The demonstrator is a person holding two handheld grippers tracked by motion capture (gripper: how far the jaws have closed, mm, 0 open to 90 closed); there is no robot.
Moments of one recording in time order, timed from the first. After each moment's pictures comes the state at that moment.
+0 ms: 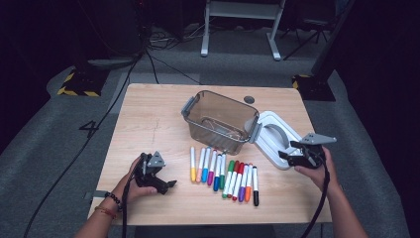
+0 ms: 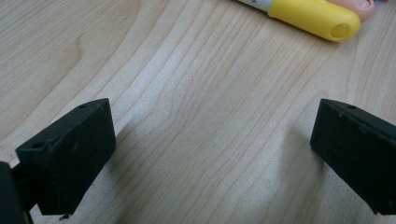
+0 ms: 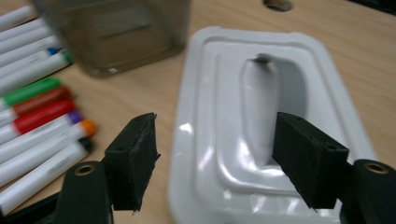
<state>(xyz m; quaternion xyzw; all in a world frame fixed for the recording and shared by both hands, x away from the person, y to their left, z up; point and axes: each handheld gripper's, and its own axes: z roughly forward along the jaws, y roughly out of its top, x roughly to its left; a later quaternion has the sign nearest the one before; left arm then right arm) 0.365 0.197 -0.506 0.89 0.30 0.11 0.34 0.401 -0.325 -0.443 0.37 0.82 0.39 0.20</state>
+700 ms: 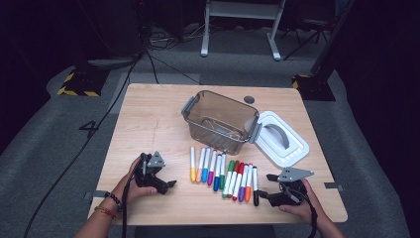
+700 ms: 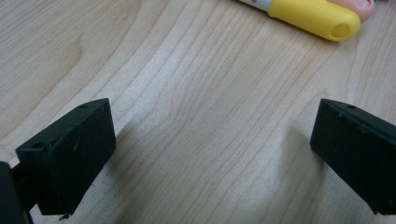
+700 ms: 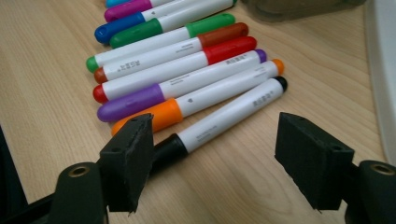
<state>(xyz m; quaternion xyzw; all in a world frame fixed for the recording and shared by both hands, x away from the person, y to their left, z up) 0.365 0.197 -0.506 0.89 0.30 0.11 0.34 0.320 -0.262 -0.475 0.29 0.87 0.39 0.11</state>
